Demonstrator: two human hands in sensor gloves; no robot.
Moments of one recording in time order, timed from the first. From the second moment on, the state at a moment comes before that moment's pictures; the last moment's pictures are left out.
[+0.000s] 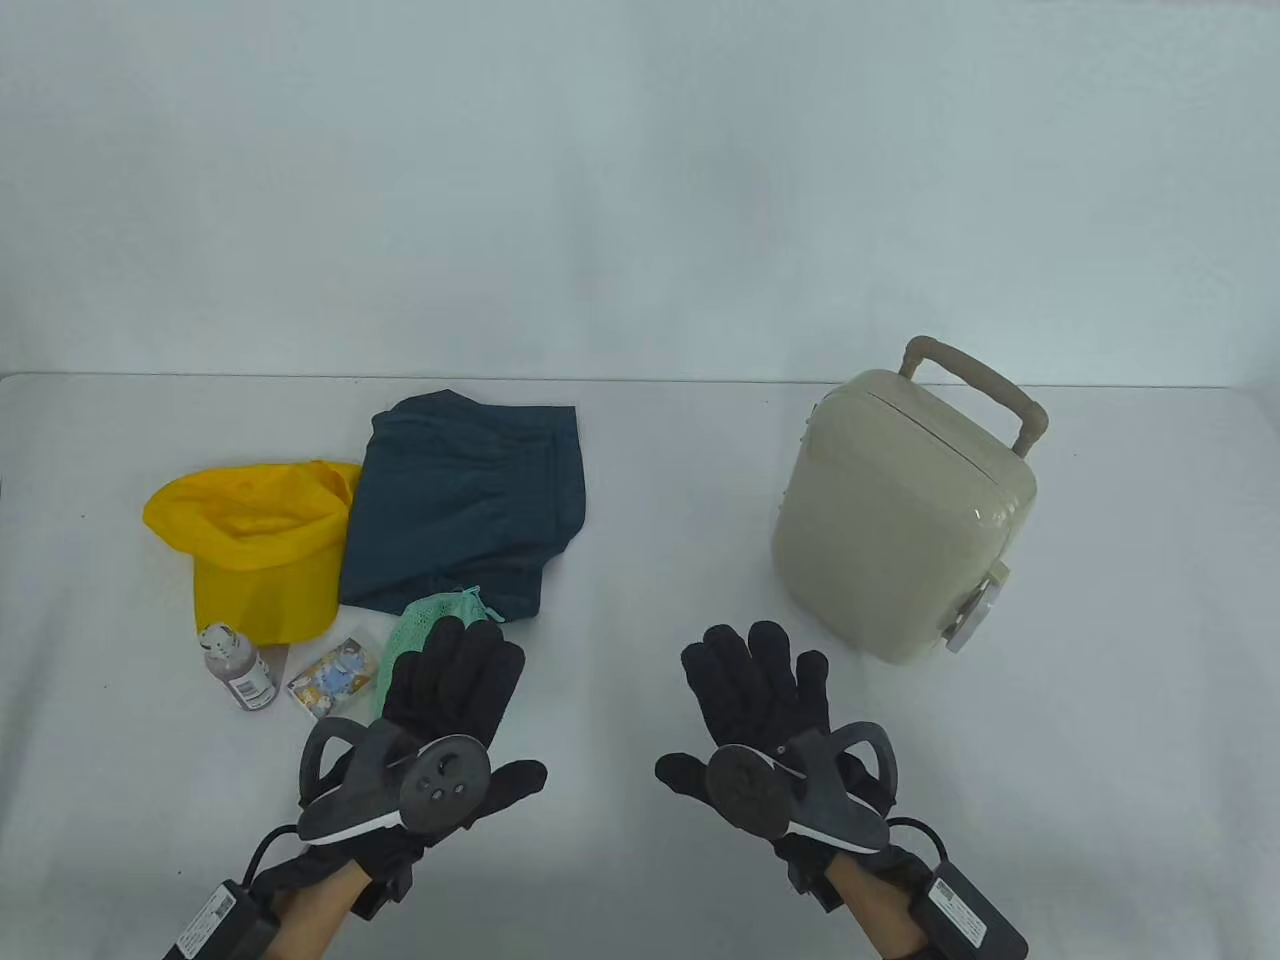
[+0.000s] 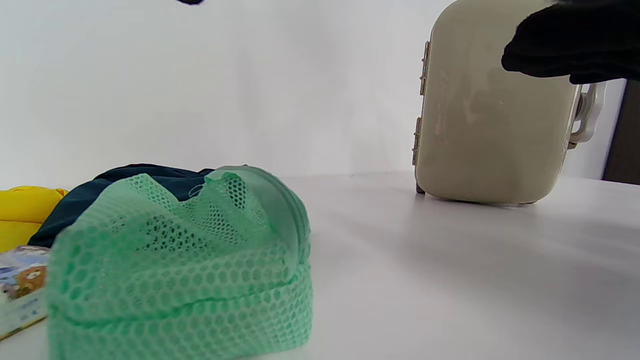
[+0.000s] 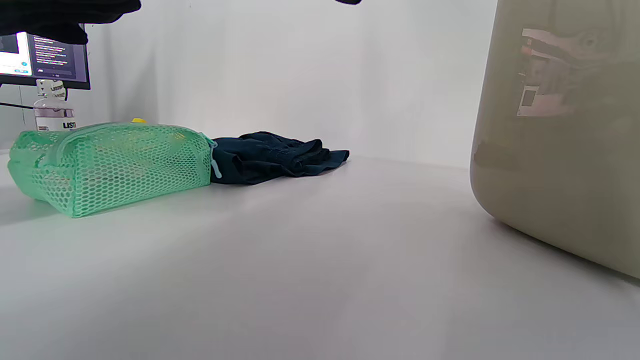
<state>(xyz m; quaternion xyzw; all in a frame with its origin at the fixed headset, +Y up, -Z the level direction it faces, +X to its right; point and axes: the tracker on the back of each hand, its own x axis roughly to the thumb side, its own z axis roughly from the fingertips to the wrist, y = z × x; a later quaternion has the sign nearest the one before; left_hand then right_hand) -0.181 -0.672 -0.255 -0.01 -0.23 0.01 0.97 0.104 -0.670 -0.263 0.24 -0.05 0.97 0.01</state>
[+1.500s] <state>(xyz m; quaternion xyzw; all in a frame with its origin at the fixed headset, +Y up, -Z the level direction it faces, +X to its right) -0.192 -0.668 -0.257 0.01 -0.21 0.01 0.98 0.183 -0.514 -0.394 -0.13 -0.08 0.98 -0.14</state>
